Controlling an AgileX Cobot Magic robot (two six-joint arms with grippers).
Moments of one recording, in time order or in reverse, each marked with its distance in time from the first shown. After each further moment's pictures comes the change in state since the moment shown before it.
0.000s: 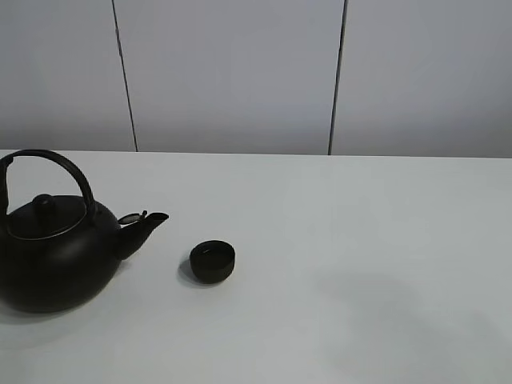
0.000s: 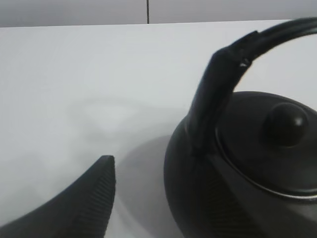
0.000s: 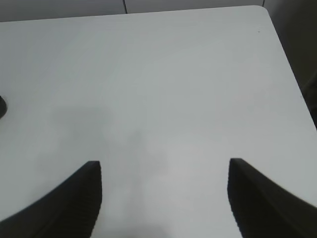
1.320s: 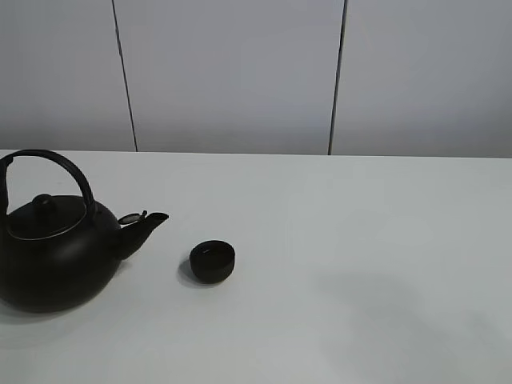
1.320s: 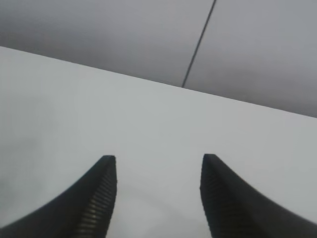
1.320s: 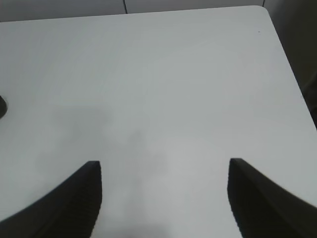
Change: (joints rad) left arm 0.135 -0.191 -0.537 0.282 0.759 -0.544; right arm 0.000 0.000 0.000 0.000 0.000 0.000
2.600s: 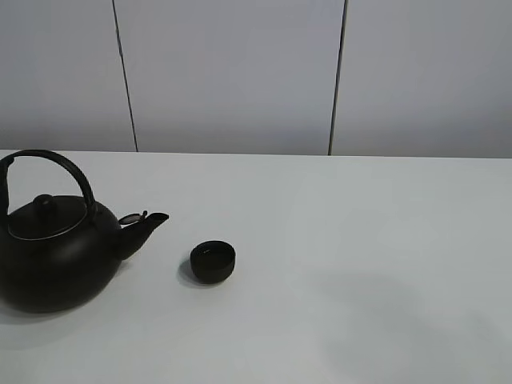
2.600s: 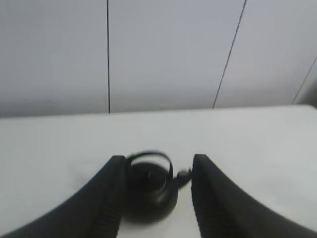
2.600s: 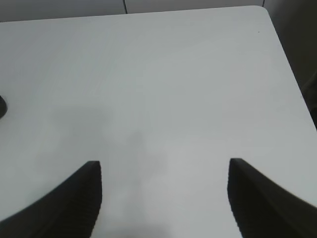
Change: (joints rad) left arm -0.436 -1.251 -0.222 -0.409 1.253 0.436; right arm 0.000 0.000 0.000 0.000 0.000 0.000
